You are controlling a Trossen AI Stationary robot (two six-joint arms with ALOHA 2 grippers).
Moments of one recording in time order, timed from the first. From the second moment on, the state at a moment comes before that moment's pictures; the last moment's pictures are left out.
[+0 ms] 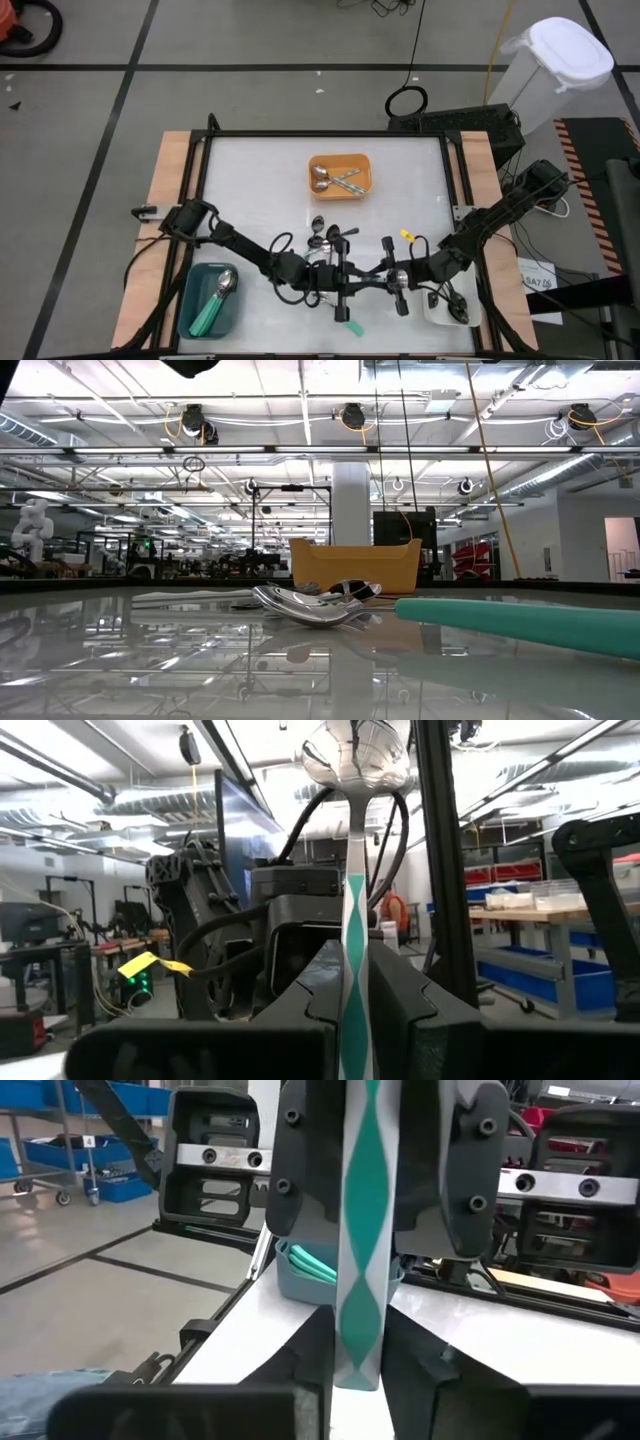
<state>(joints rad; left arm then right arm) -0.42 2.14 1.37 1.22 -0.29 0.26 0.65 1.33 0.58 0.69 0.47 -0.07</state>
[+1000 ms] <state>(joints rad) -0.46 1.81 1.37 0.06 -0.56 -0.25 0.35 1.10 0.60 0.22 0.57 -0.06</state>
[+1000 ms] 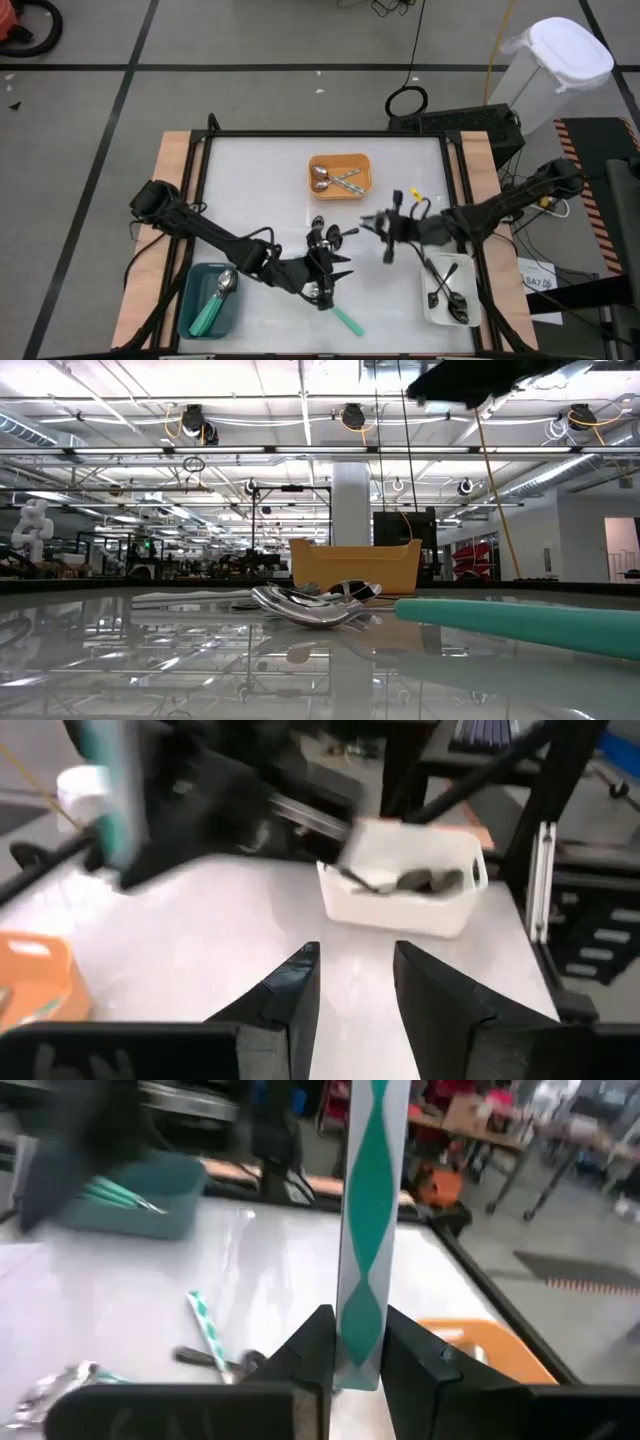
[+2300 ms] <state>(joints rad) -0.38 1.73 1.37 -0.49 -0.52 -0.32 -0.36 1.65 0.82 0.01 0.16 -0.21</state>
